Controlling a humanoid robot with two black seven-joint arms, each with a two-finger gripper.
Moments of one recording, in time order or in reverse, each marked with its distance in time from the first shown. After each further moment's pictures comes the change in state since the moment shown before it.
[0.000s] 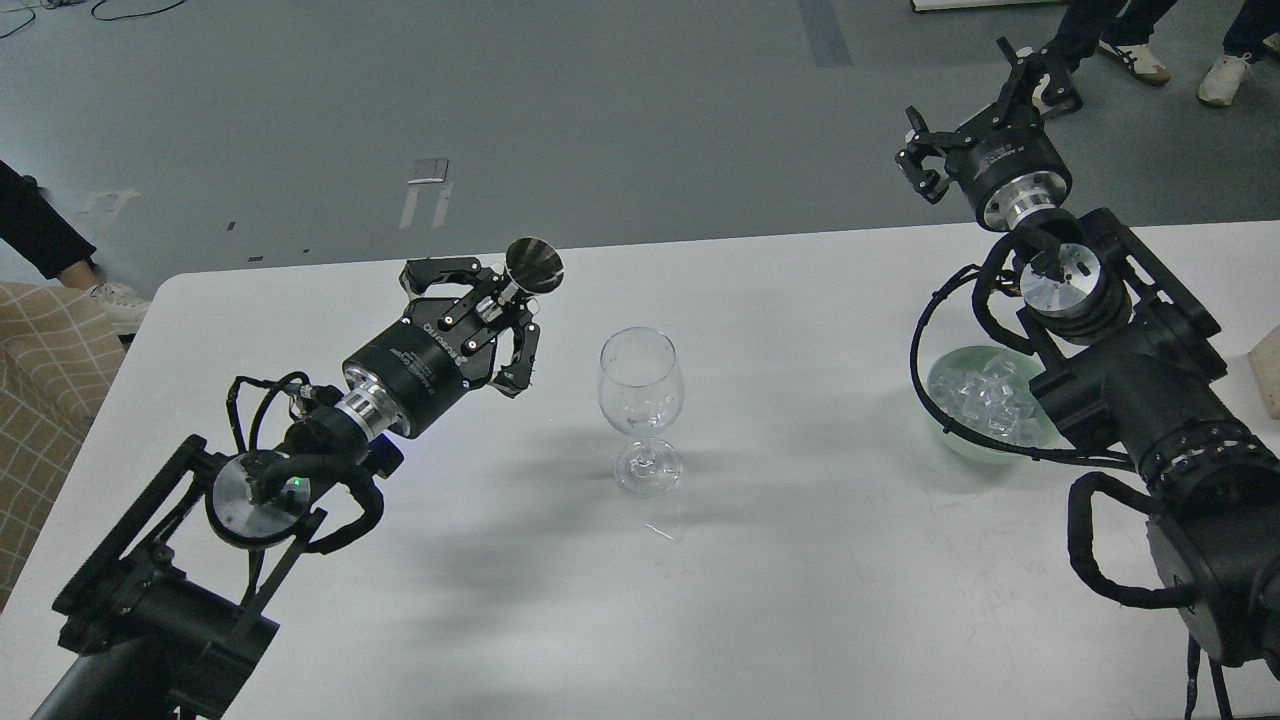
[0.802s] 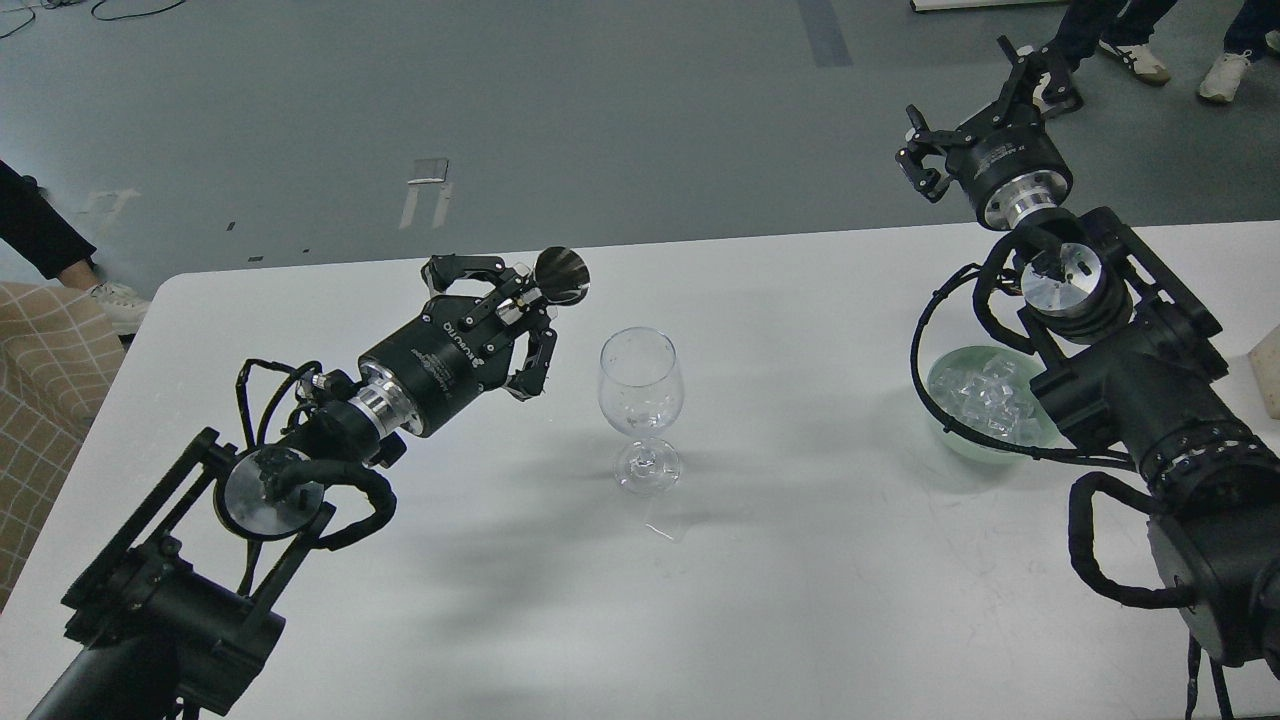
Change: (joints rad) left arm -0.022 0.002 0.023 -0.020 0.100 -0.007 0.029; right arm 0.001 -0.002 0.000 0.005 0.000 0.003 0.000
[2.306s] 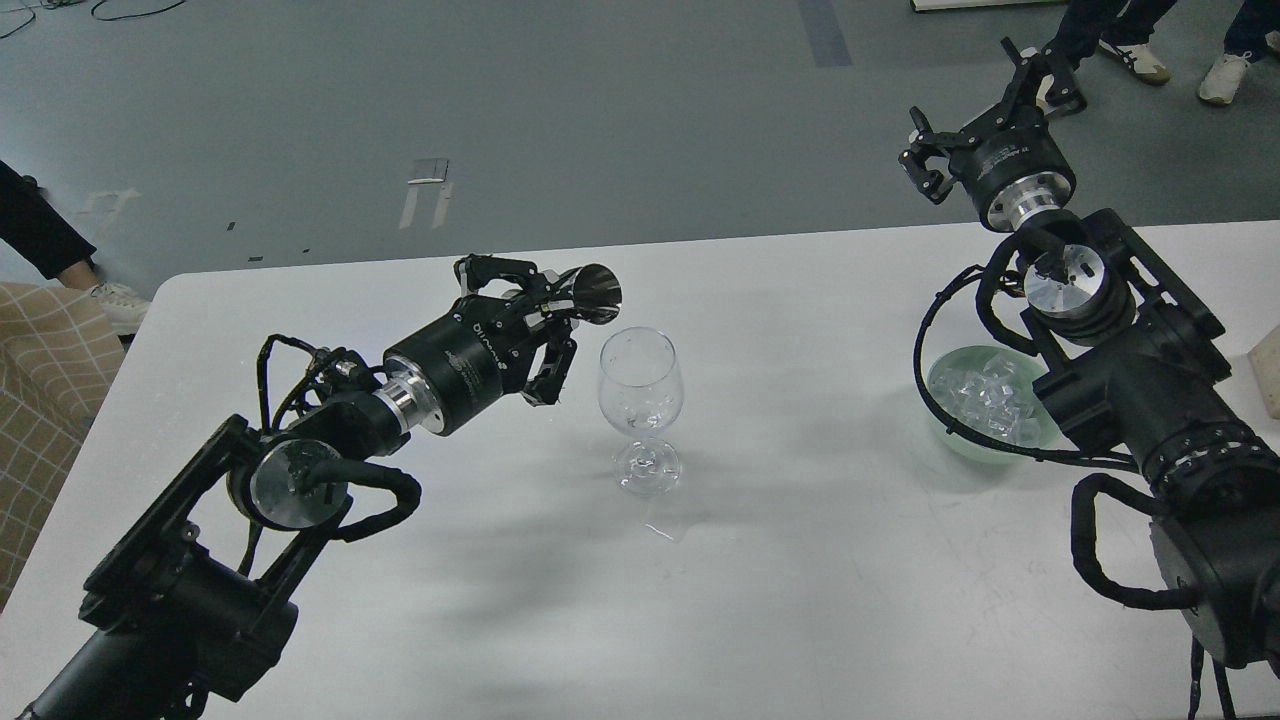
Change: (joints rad) left arm -0.049 -0.001 0.054 -0.016 0.144 0.038 0.043; right arm -0.004 -0.005 0.000 -0.001 0.001 0.000 0.000
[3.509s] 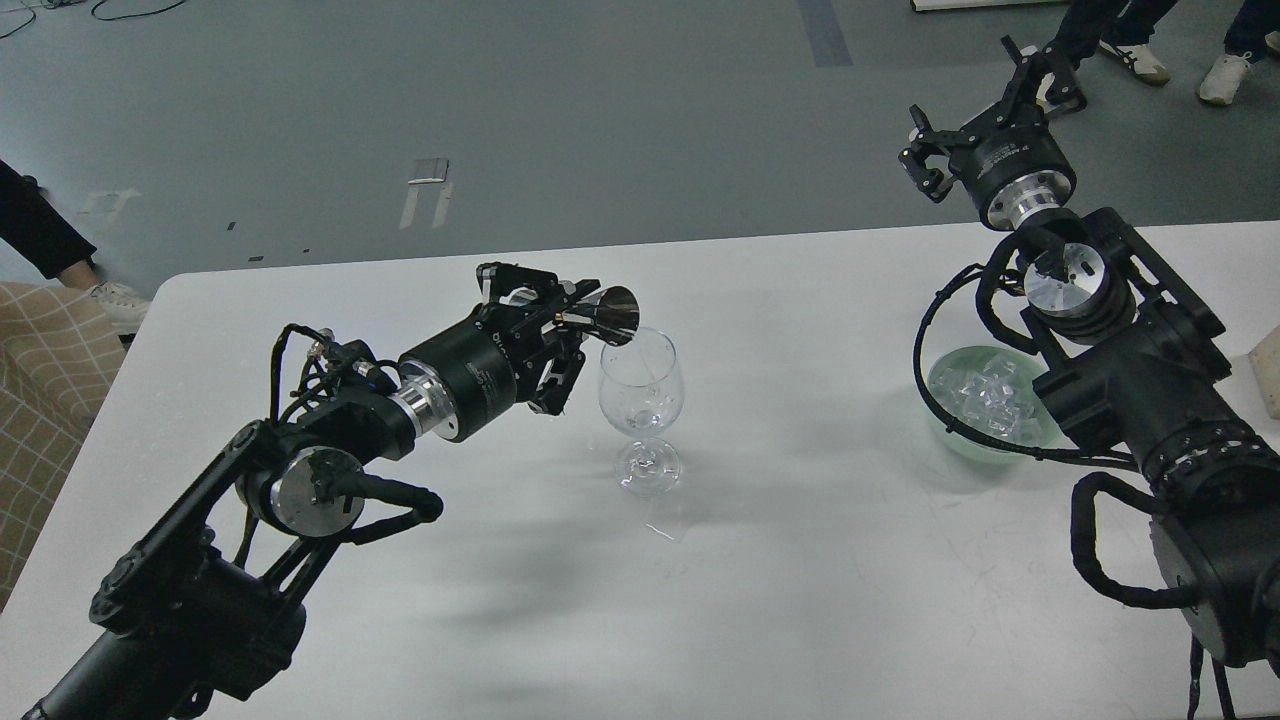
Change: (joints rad) left arm -0.007 -0.007 0.031 -0.022 0.165 0.008 0.031; right arm 0.002 0.000 0.001 -0.001 0.001 0.000 0.000
